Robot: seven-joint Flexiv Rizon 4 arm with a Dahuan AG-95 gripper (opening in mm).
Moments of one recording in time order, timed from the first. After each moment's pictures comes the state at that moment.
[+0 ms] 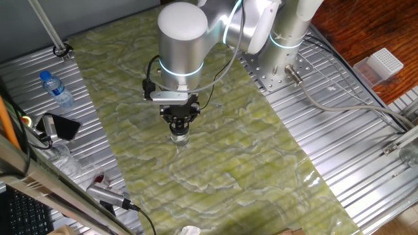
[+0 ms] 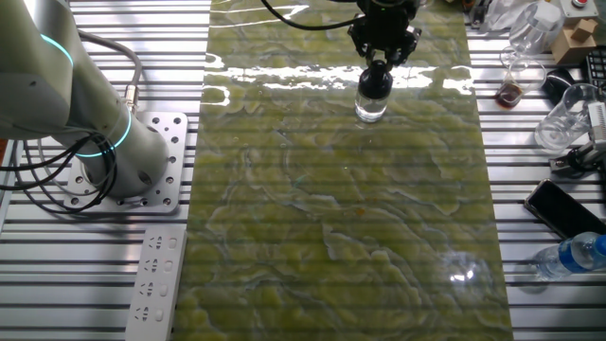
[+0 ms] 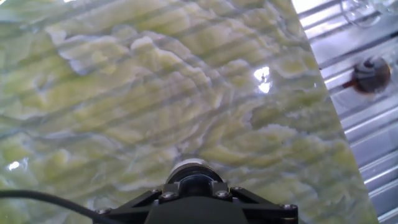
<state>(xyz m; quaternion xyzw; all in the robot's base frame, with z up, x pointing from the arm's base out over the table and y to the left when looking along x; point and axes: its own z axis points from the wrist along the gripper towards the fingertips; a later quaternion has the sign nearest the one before) 0.502 0.138 0.137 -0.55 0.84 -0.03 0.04</state>
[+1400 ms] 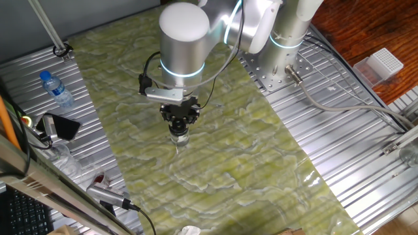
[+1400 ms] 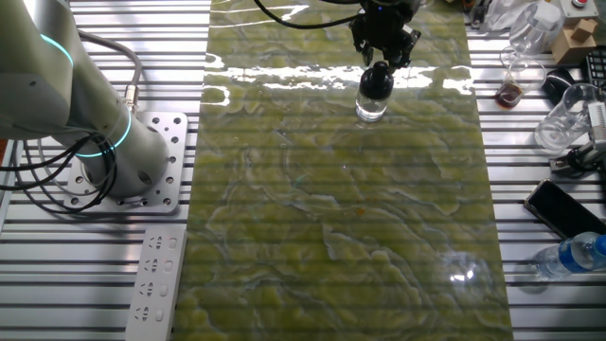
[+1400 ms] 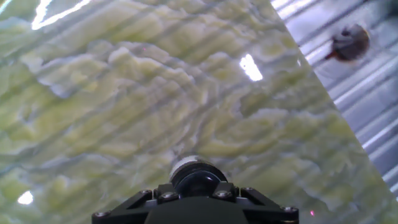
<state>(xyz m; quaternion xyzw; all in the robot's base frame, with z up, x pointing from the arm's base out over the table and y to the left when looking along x) 0.502 0.137 0.137 -0.46 0.88 -0.04 0.03</state>
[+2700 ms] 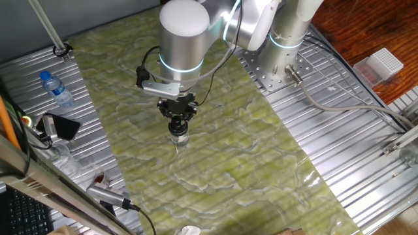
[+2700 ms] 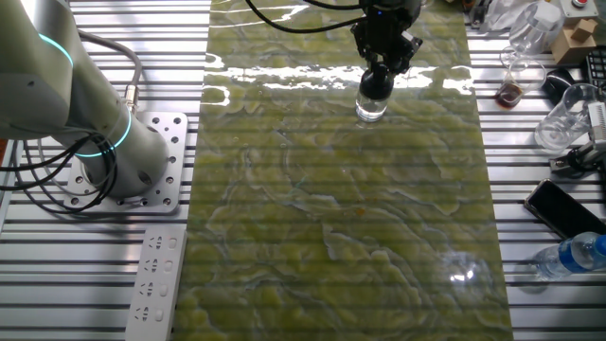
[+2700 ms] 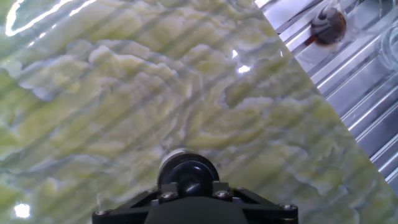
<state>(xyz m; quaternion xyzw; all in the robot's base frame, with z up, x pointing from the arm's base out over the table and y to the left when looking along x) 0.505 0.123 0.139 -0.44 0.90 -0.03 0.05</state>
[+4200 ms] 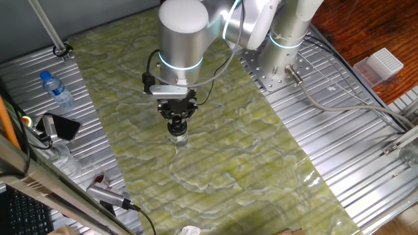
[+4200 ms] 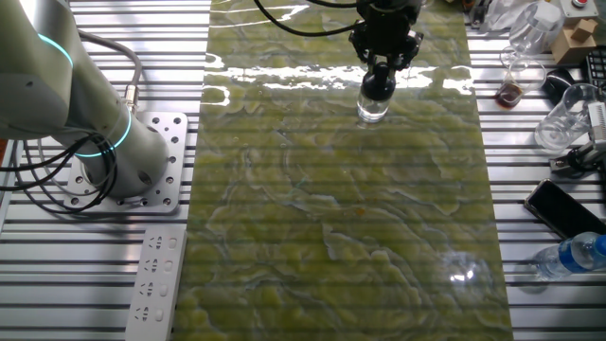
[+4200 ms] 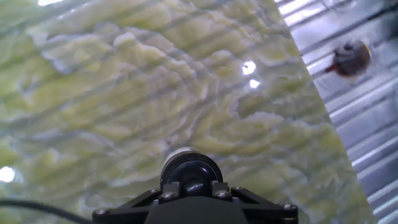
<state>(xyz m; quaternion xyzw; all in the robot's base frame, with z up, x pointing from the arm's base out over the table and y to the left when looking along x) 0.506 0.123 0.140 -0.59 0.81 -0.04 0.05</state>
